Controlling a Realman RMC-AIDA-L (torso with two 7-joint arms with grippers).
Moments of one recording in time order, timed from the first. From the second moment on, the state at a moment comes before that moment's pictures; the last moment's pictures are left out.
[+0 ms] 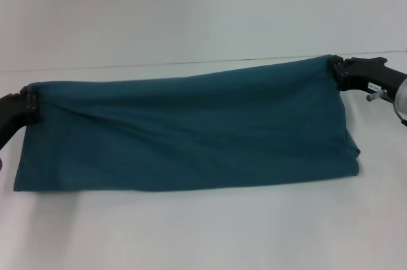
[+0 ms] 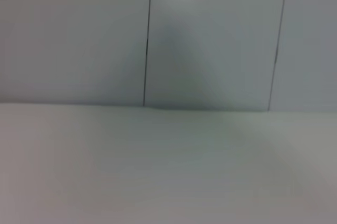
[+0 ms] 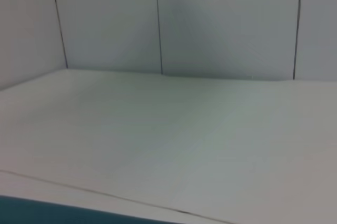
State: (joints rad) left arm -0.72 -2.16 -0.25 0.38 2.02 0.91 -0.81; right arm 0.73 2.08 -0.14 -0.46 -2.09 -0.92 1.15
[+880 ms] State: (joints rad) left arm -0.78 -2.16 -0.22 0.33 2.01 0.75 -0.77; right arm 0.81 2.09 -0.20 -0.37 -2.09 -0.70 1.14
